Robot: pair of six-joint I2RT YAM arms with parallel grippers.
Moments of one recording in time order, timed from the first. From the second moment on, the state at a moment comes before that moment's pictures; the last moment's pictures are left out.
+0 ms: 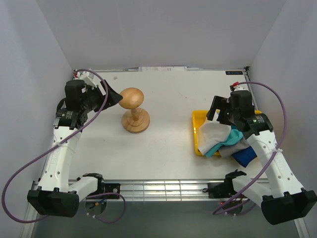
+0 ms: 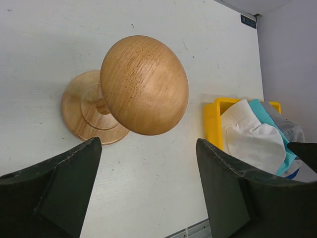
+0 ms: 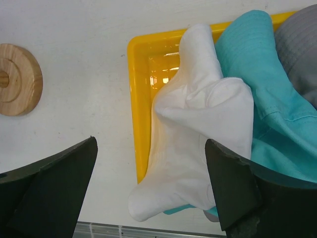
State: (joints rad) left arm -0.08 1.08 1.23 -0.63 0.32 -0.49; right arm 0.27 1.01 1.09 -0.81 0.03 0.40
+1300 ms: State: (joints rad) left arm -0.08 1.08 1.27 -0.63 0.33 -0.49; right arm 0.27 1.01 0.94 -0.87 0.18 0.36
